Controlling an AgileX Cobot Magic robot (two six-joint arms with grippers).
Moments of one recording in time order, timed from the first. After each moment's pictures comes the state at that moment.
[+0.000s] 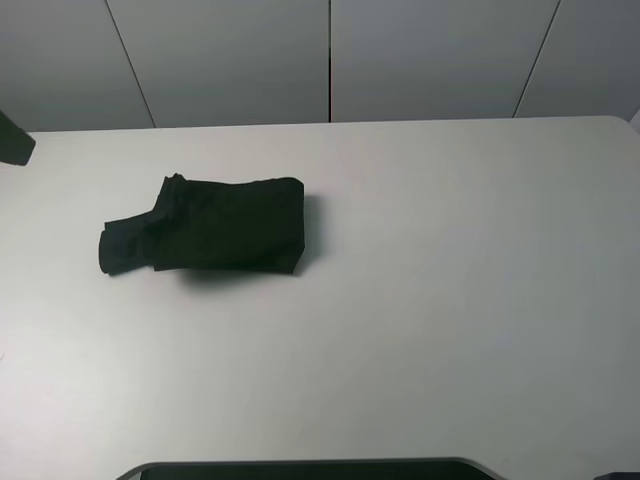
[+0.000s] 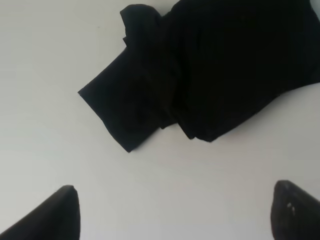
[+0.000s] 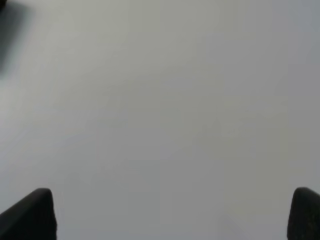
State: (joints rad) left arm -0.43 0.94 -0.89 0.01 1.00 0.03; right arm 0.08 0.70 -0.86 0.07 1.16 -0.19
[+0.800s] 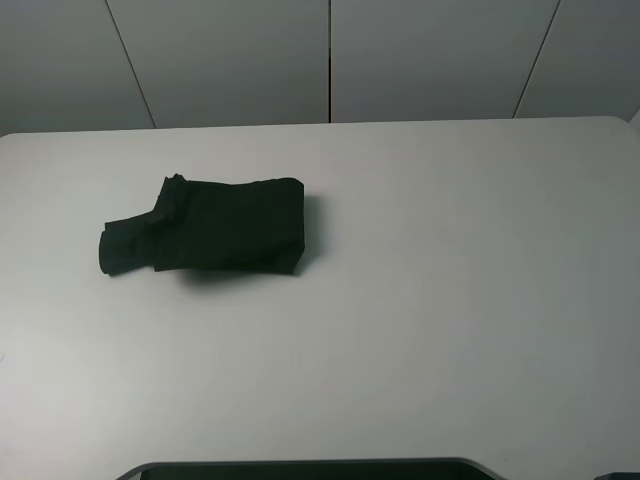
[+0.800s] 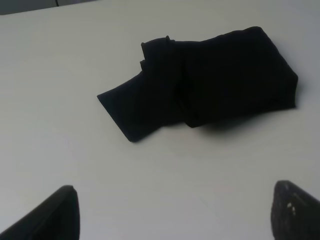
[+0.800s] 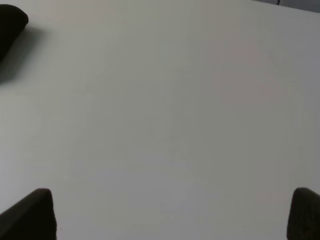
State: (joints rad) left arm -0.43 0.02 -0.52 0.01 1.08 -0.07; right arm 0.08 0.09 -0.56 0.07 1.19 -0.17
